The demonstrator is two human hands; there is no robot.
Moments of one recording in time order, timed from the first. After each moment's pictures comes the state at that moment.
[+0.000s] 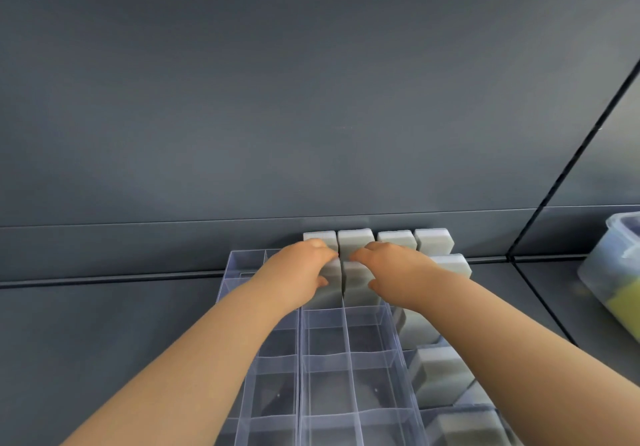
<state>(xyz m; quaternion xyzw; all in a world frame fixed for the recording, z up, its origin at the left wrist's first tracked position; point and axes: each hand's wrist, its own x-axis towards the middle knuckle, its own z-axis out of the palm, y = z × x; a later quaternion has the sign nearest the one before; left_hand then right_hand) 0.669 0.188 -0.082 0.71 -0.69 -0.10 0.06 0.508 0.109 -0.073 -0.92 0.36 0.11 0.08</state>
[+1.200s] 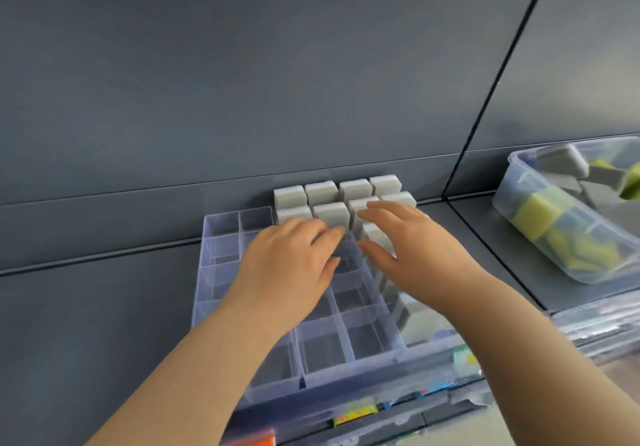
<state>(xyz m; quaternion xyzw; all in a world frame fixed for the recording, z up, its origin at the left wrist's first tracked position) 0.617 0.308 -0.054 0.57 -0.78 0.15 0.21 0.439 0.250 -0.029 -0.89 0.43 -0.17 0.06</state>
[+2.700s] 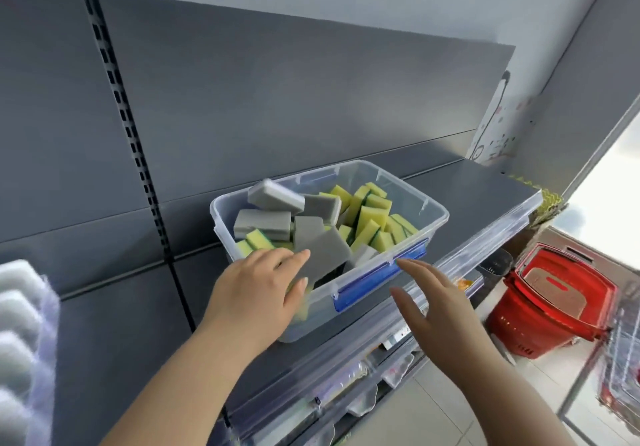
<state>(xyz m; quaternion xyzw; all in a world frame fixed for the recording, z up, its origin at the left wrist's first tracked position) 0.182 0.097 -0.068 0.50 -0.83 0.05 0.24 -0.054 0.151 -0.052 -0.70 0.67 -0.25 0.08</state>
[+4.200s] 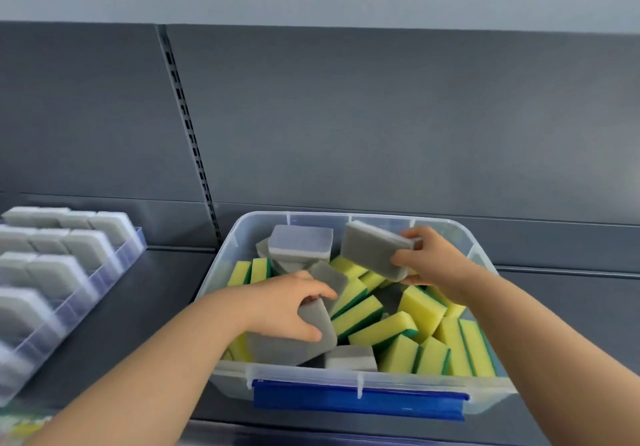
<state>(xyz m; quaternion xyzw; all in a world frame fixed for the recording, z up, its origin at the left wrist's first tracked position) 0.079 -0.016 -0.057 0.69 -0.66 -0.29 0.05 -0.114 -0.169 -0.047 -0.69 0.48 -0.19 0.51</state>
